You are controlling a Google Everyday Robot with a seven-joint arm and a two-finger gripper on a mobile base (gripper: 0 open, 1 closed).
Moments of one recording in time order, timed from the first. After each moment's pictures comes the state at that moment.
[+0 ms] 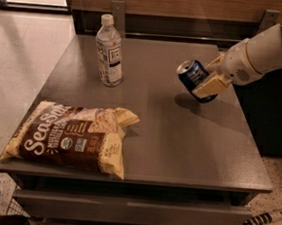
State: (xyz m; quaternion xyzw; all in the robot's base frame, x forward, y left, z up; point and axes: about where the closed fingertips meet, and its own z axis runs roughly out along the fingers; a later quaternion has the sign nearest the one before) arm 0.601 -0.174 0.878 -0.56 0.76 0.08 0.32
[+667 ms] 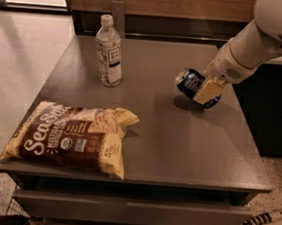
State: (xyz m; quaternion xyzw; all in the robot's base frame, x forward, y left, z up) arm 0.598 -0.177 0.864 -0.58 0.78 0.01 0.23
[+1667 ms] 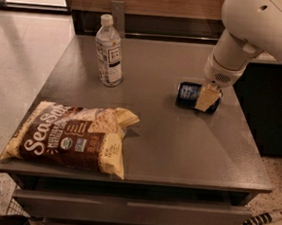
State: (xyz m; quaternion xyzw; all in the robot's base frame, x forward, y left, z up) arm 0.597 -0.189 0.834 -0.60 0.79 -0.04 0.12
